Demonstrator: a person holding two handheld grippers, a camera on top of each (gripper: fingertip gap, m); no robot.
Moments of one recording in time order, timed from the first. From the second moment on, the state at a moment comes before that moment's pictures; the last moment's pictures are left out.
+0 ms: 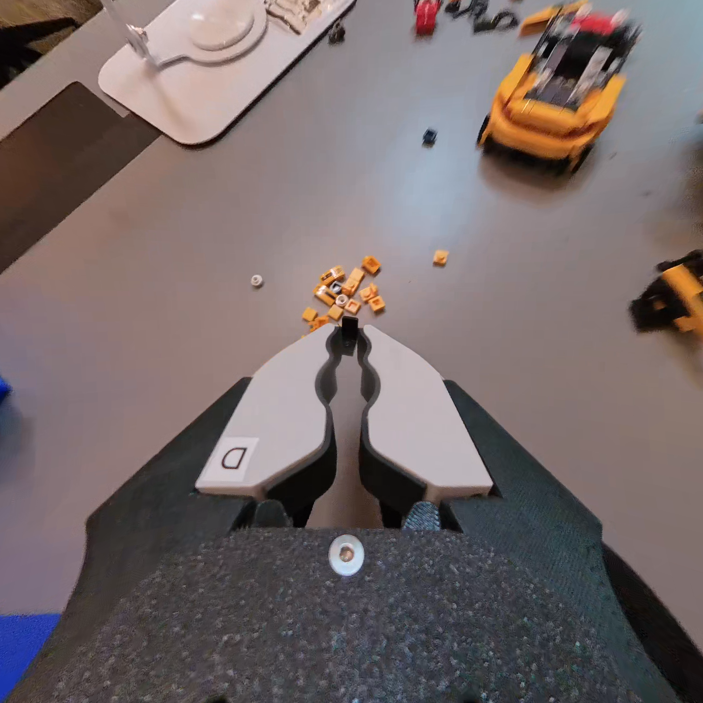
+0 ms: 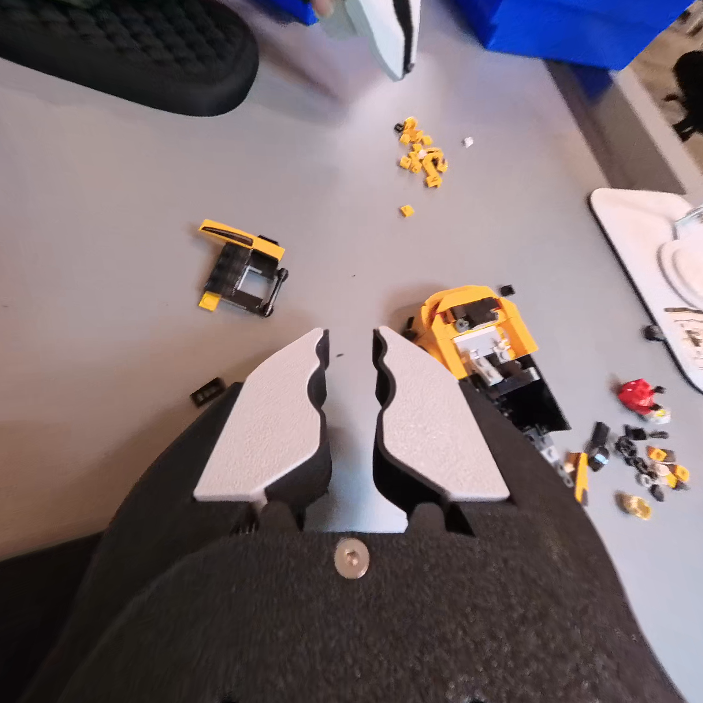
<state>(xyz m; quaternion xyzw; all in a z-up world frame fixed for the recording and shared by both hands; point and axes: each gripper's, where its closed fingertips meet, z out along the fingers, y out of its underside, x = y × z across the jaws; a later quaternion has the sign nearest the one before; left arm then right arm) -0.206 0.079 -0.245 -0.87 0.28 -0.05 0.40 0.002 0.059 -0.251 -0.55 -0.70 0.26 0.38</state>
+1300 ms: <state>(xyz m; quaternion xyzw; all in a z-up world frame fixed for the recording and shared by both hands) -0.352 -0.009 -0.229 -0.95 0.10 0.03 0.30 0.028 -0.005 -0.284 -0.55 -0.77 0.27 0.18</state>
